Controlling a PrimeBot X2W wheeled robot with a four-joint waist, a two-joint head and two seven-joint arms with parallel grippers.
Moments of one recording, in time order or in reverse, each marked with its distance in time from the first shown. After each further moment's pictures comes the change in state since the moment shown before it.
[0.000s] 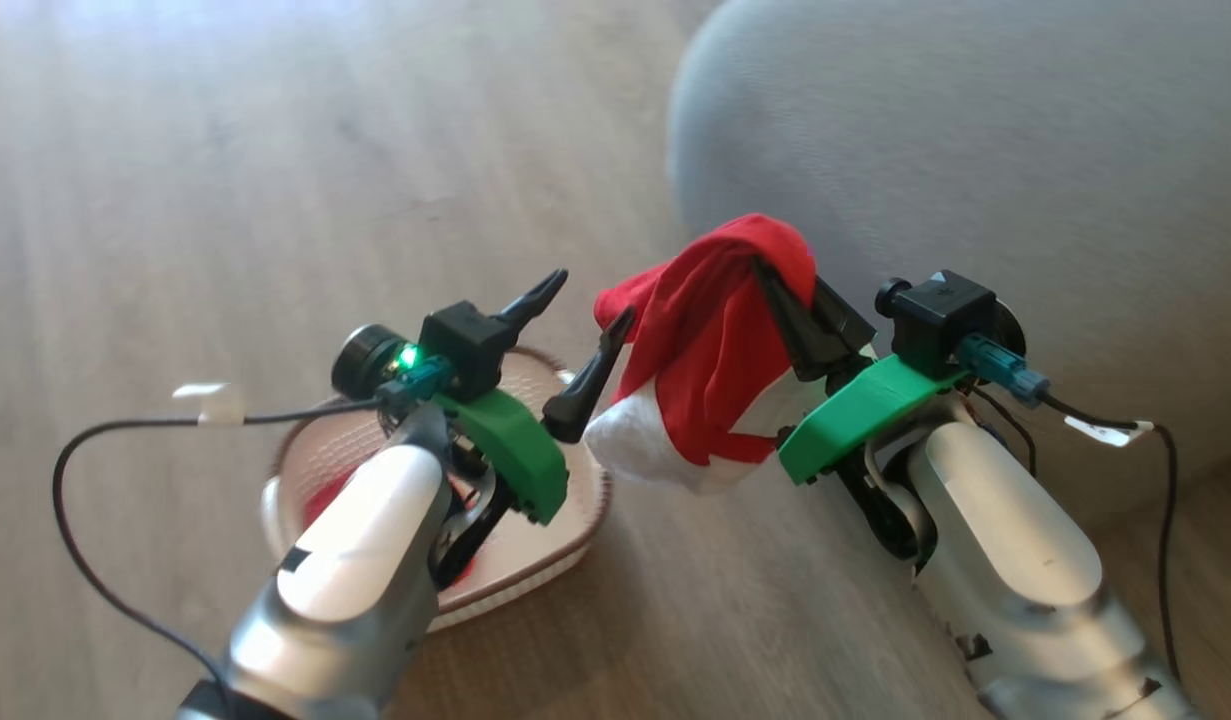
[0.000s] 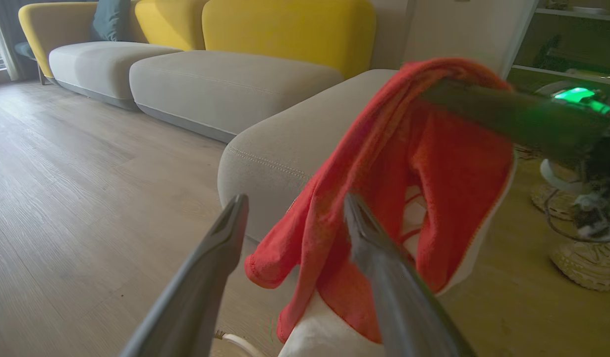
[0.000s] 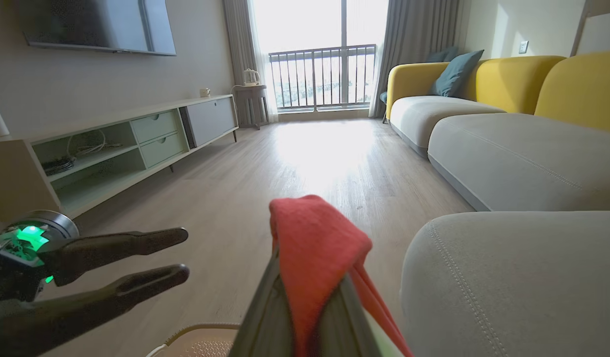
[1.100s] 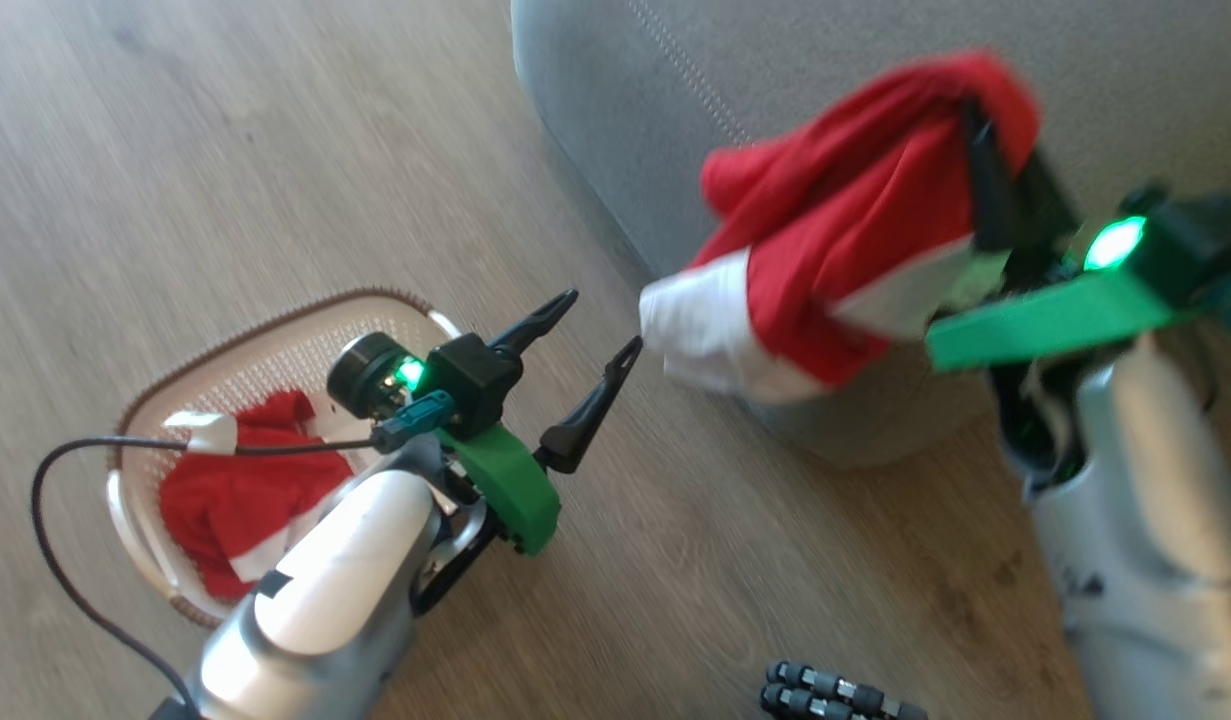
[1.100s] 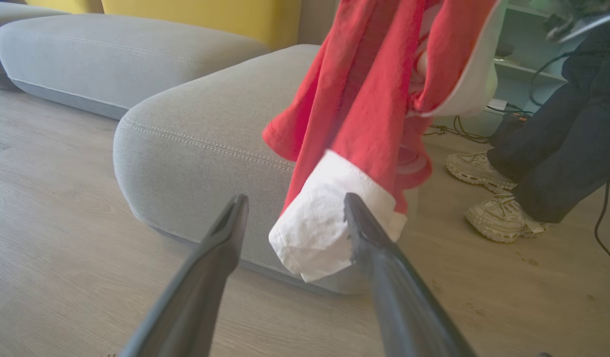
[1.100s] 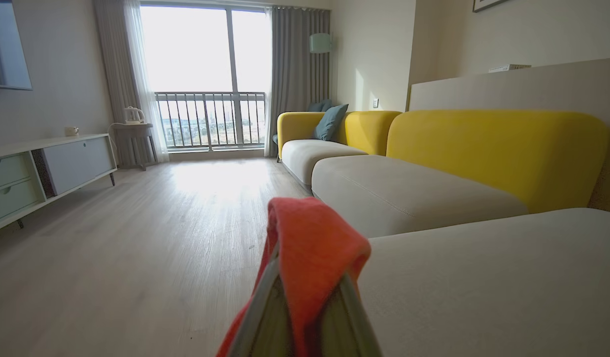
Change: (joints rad) left arm 0.042 0.086 -0.073 -0.136 0.013 0.000 0.000; right arm 0.032 -0.009 -0.308 -0.250 -0.047 0.000 0.000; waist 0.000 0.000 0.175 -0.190
